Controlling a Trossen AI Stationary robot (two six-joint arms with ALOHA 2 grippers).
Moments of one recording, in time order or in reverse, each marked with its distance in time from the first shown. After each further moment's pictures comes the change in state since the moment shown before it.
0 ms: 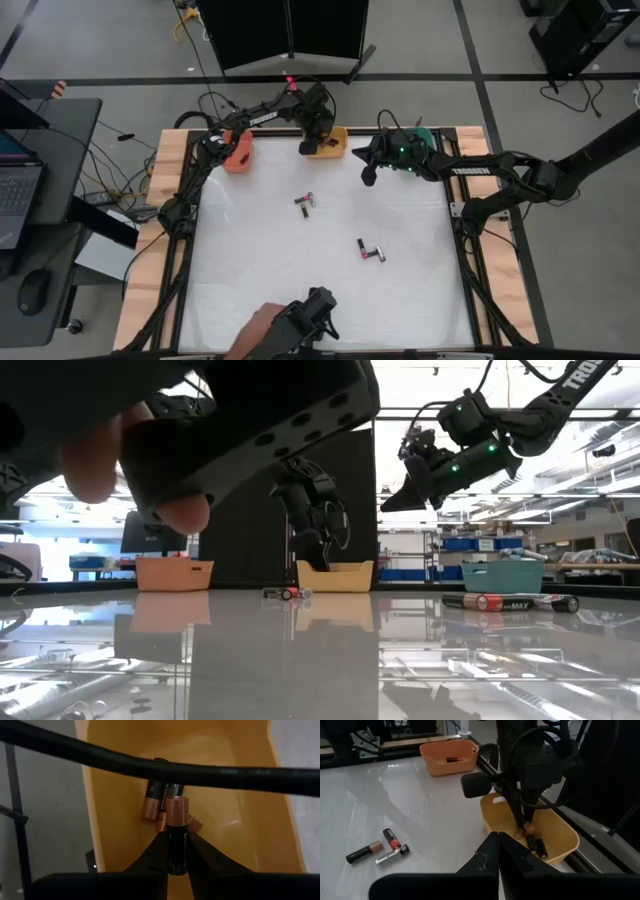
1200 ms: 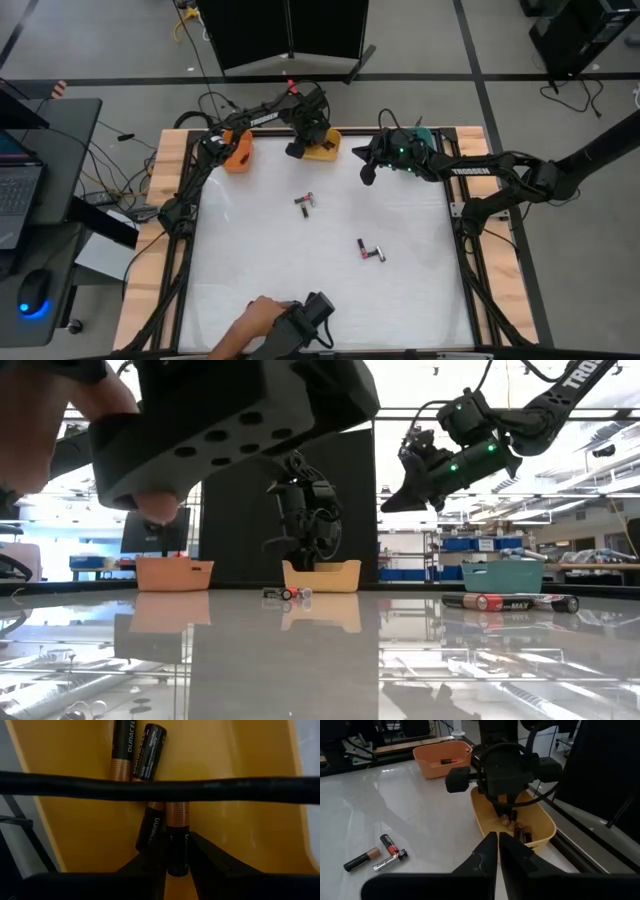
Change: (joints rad) left arm -0.007 0.004 -0.001 -0.154 -0.135 0.275; right arm 0.011 0.000 0.001 0.000 0.038 0.056
